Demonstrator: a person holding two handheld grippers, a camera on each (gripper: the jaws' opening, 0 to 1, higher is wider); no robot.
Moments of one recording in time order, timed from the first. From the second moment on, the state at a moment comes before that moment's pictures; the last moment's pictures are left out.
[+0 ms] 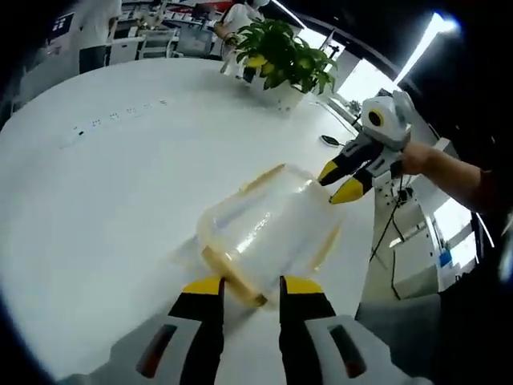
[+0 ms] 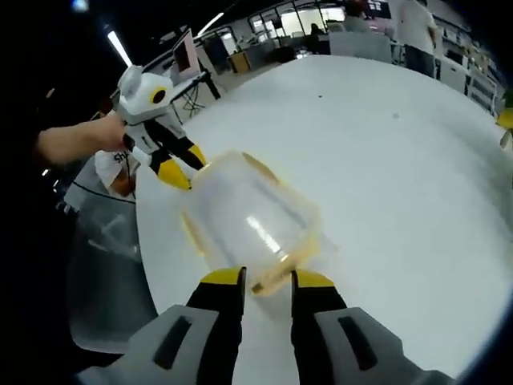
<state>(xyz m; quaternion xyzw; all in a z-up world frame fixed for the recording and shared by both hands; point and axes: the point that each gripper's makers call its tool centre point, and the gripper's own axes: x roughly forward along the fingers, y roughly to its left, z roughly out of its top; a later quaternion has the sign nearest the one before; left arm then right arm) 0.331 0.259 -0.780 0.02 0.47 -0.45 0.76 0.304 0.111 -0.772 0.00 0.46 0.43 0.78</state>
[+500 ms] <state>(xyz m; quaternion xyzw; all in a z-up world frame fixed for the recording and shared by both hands) 0.330 0.253 -0.785 -0.03 0.49 -0.40 0.77 0.306 0.112 -0.774 0.02 0.47 0.41 0.78</state>
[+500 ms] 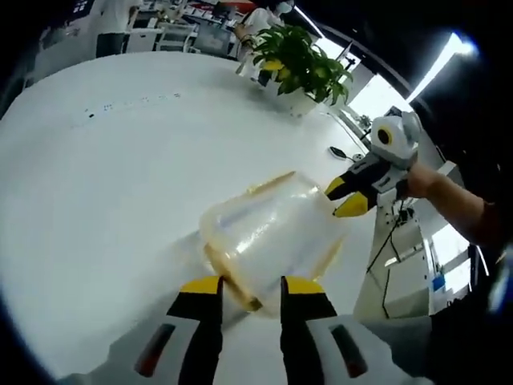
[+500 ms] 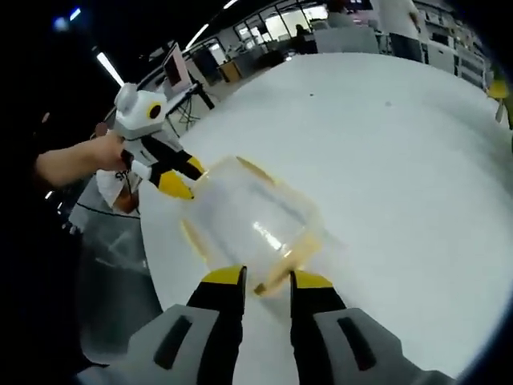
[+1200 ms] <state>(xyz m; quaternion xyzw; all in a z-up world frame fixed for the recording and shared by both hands) 0.332 0.239 -0.760 0.28 0.30 -0.45 0.79 0.305 0.118 -0.766 -0.27 0.38 0.45 0.76</state>
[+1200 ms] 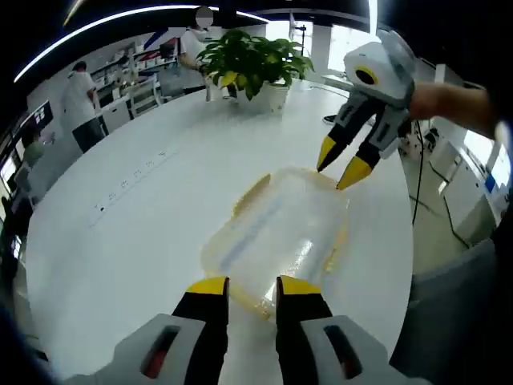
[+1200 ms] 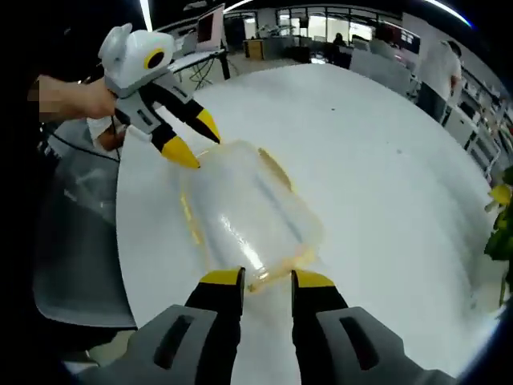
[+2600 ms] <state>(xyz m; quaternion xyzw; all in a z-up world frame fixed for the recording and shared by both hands) 0.312 0.183 -0.756 0.29 0.26 -0.56 0.73 0.355 0.188 -0.757 -0.29 0.32 0.53 0.73</state>
